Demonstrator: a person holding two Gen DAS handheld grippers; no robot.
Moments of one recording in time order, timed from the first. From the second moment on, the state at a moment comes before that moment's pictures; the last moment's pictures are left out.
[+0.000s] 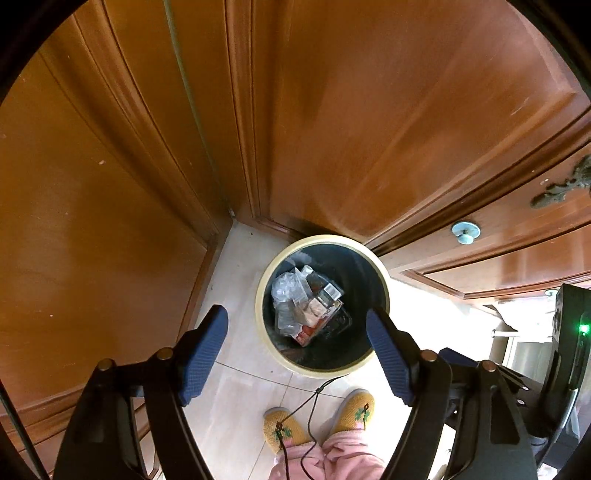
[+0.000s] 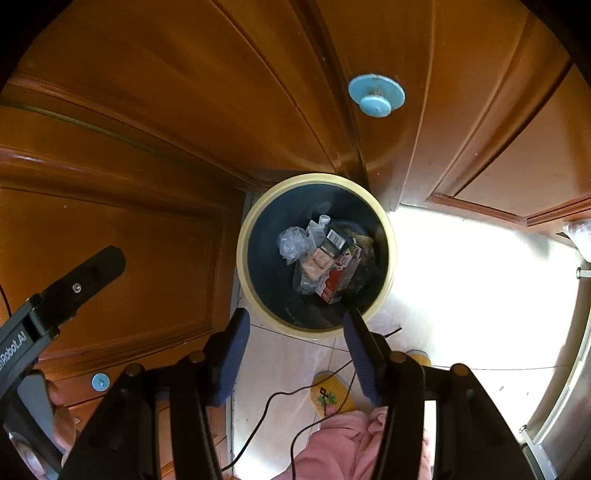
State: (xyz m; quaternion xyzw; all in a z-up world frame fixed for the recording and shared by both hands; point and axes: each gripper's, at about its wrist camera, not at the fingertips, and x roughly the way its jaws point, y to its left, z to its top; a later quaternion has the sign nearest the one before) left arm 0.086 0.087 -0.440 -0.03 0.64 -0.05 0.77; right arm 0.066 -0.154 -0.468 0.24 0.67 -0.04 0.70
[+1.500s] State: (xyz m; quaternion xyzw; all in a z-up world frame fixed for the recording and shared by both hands) left arm 0.055 0.048 0.031 0.07 0.38 -0.14 0.91; right arm 0.031 -0.136 -0.012 0.15 0.45 -0.04 0.88
